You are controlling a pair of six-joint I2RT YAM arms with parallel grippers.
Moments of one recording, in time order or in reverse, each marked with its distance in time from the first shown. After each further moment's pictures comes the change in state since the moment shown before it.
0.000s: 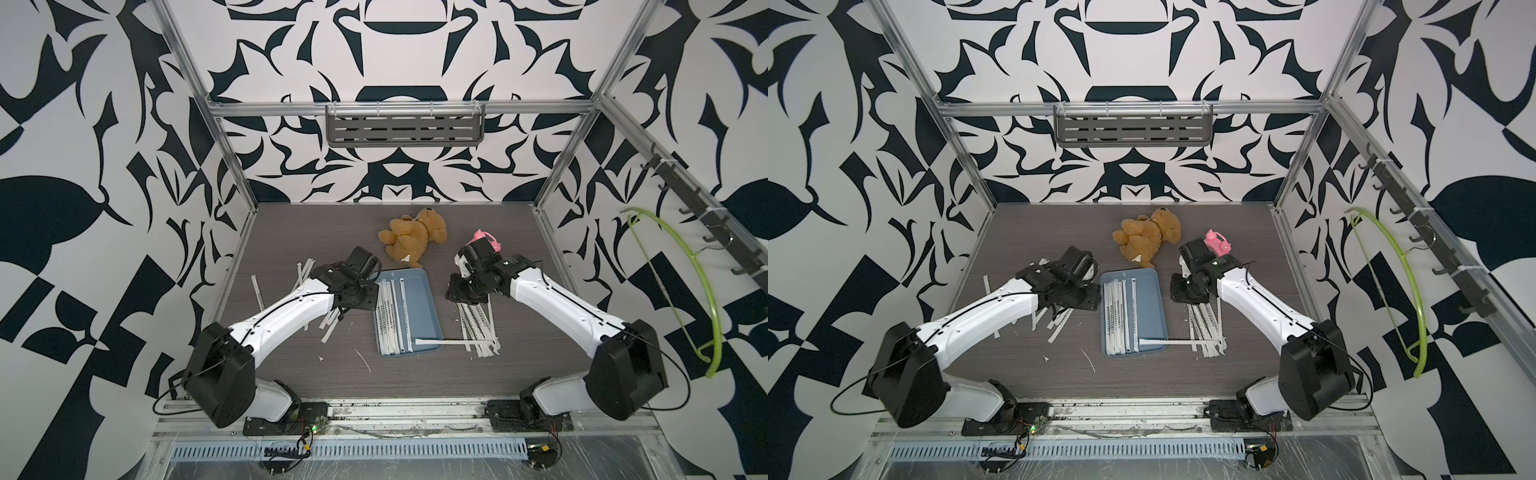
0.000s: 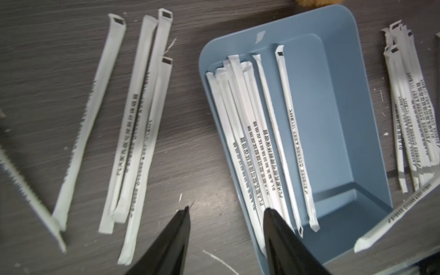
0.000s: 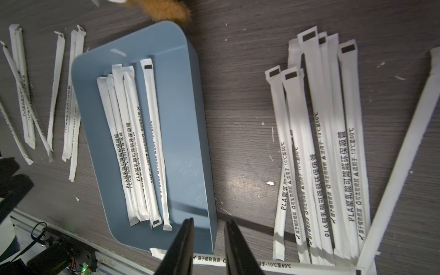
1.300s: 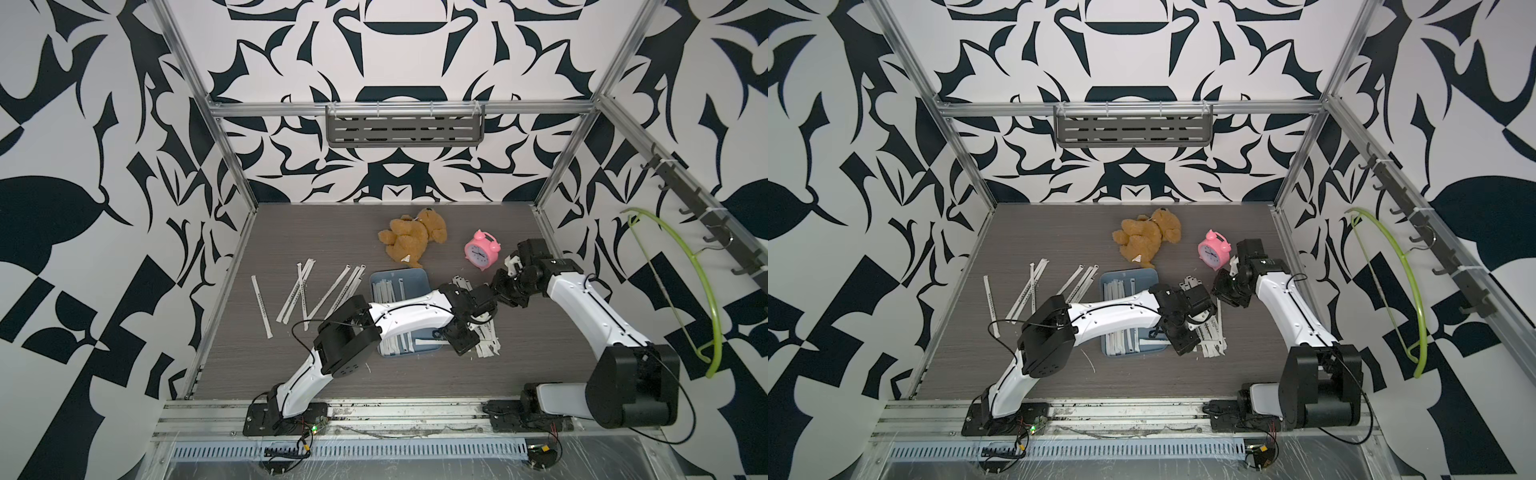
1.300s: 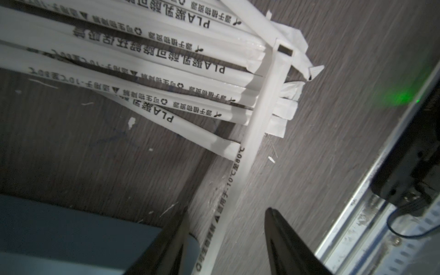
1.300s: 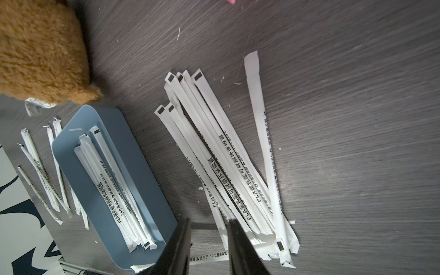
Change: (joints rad) left arm -0.504 0.811 0.778 -0.161 0.130 0.366; right arm -0.431 -0.081 -0.087 -0.051 -0.117 -0.053
